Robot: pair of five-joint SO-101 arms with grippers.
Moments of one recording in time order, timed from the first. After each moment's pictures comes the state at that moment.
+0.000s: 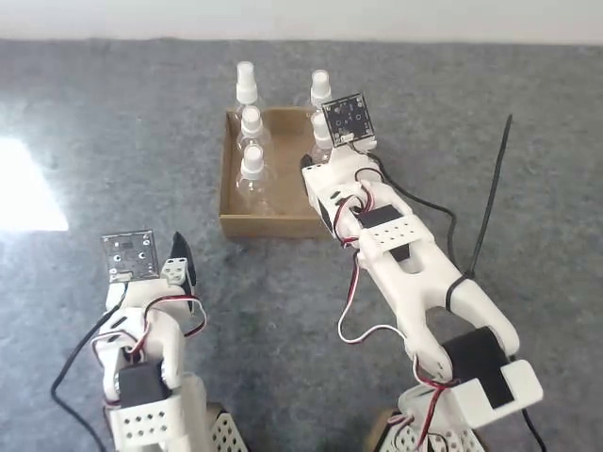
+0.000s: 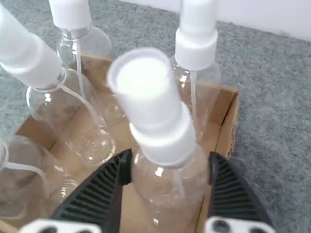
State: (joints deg) left arm -17.4 -103.5 95.3 52.1 1.1; right arm -25.3 -1.2 36.0 7.3 -1.9
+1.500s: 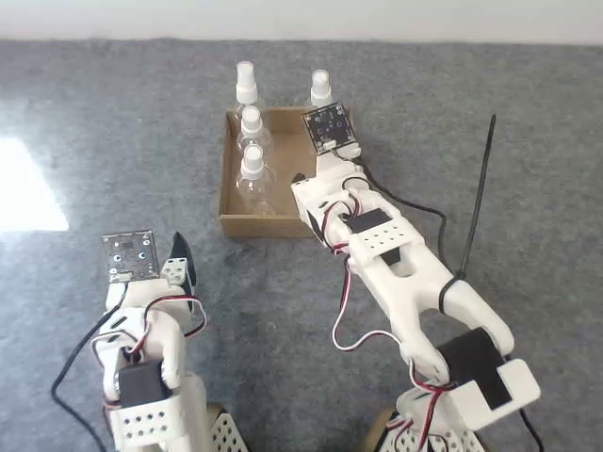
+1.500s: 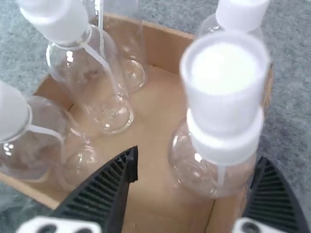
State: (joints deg) left arm -17.4 -103.5 95.3 52.1 1.1; right arm -28.6 -1.5 36.0 13.9 -1.9
